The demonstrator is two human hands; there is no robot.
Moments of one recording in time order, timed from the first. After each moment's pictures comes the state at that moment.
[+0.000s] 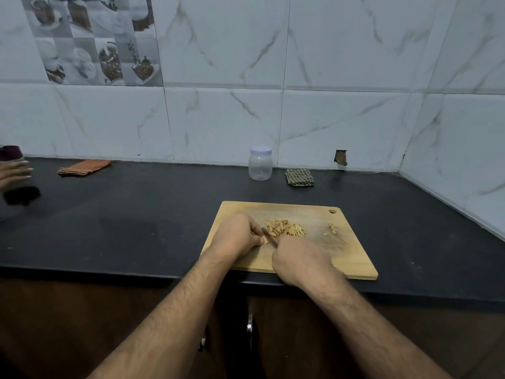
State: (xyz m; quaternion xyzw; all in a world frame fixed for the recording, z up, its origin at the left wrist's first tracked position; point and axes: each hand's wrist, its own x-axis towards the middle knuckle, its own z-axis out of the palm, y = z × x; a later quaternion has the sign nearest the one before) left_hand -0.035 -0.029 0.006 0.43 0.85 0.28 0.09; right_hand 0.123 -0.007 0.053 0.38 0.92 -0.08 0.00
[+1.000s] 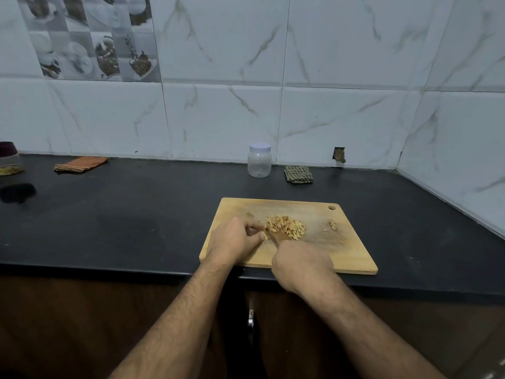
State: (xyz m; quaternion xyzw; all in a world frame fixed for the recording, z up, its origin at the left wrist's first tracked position) left_hand -0.029 -0.047 -0.008 0.41 0.85 0.32 0.04; right_hand 0.128 -0.023 0.051 0.40 0.91 -0.06 0.04
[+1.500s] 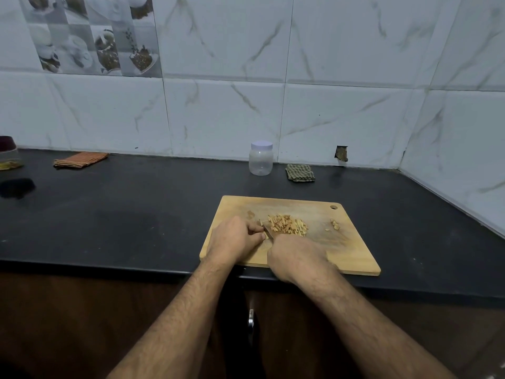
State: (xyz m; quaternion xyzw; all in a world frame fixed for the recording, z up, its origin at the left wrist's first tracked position) left_hand -0.030 -0.047 -0.008 0.42 0.86 0.30 0.03; right_hand 0.108 -0.018 0.053 0.41 0.91 -0.07 0.05
